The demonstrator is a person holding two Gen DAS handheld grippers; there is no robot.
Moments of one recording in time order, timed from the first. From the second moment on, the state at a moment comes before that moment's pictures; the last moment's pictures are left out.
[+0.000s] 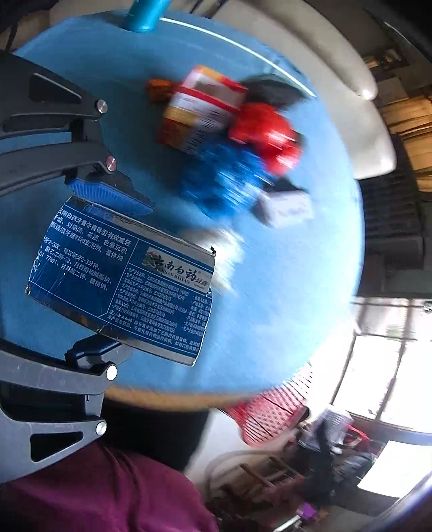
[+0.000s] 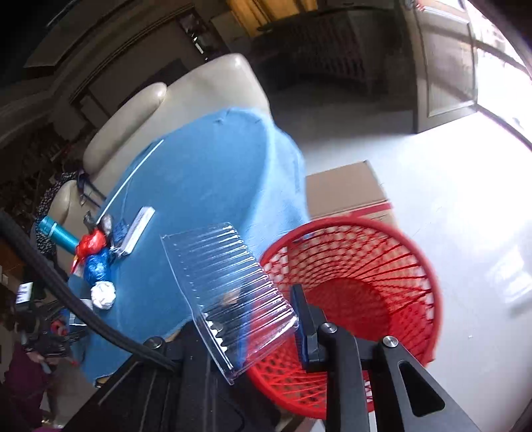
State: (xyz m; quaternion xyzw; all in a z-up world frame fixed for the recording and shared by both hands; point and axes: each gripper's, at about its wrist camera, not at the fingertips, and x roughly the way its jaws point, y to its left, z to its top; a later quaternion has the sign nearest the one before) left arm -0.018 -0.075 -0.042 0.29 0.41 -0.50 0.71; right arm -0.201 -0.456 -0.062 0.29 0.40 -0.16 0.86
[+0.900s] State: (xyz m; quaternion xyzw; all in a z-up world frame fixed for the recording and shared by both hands) left arm -0.099 -0.345 -0.045 0.21 0.43 -0.57 0.67; right arm -0.266 -0.525 -0.096 0.39 0.33 -0.20 0.84
